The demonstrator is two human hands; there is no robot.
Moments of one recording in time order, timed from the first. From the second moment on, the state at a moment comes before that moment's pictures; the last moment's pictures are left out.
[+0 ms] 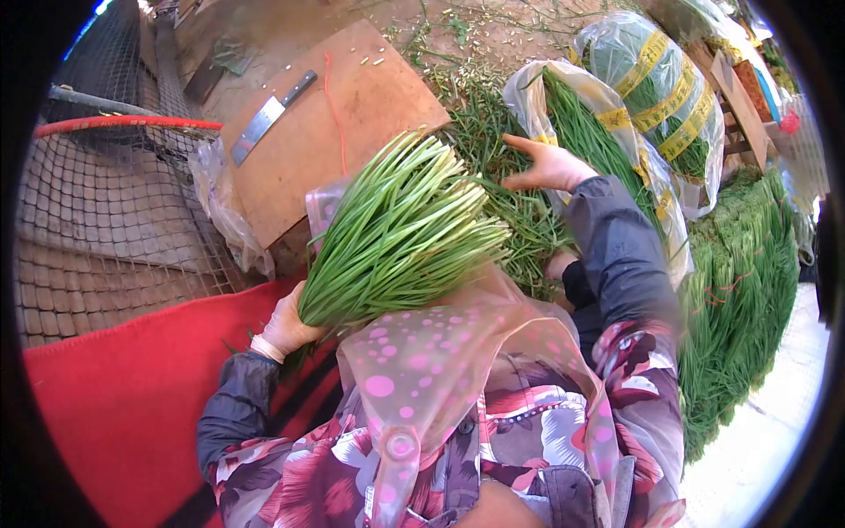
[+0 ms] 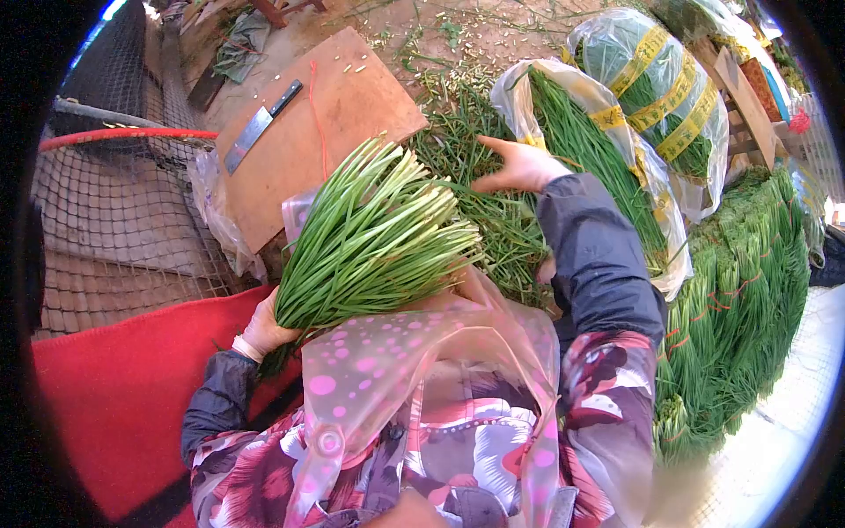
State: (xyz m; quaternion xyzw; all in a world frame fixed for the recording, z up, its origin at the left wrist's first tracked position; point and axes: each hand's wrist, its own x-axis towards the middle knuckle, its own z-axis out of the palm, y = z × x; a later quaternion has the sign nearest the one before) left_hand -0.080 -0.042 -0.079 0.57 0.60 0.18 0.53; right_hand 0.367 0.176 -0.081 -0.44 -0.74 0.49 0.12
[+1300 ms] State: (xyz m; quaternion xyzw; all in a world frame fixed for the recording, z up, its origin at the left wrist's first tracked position) left_hand -0.061 -0.028 -0.048 0.54 0.57 0.17 0.60; right_hand 0.326 0.169 -0.050 -0.43 -0.73 0.52 0.08
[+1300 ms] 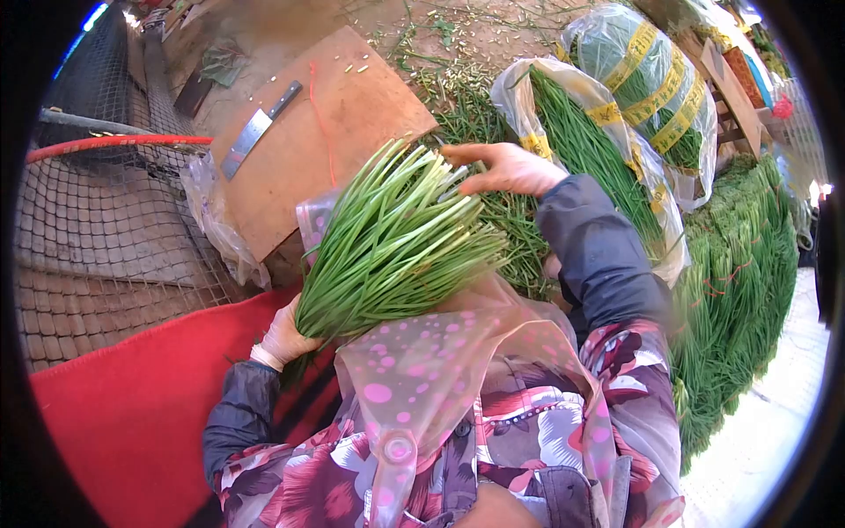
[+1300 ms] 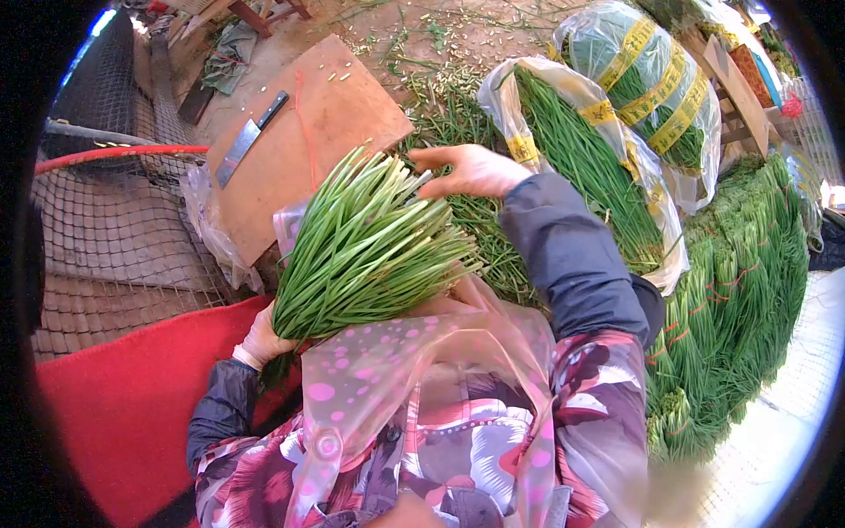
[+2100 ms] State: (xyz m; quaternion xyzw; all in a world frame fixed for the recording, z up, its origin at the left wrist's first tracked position) left_hand -0.055 -0.031 -0.047 0.43 0.59 0.19 0.66; right_hand 0.299 0.184 -0.021 -0.39 -0.72 0.57 0.05
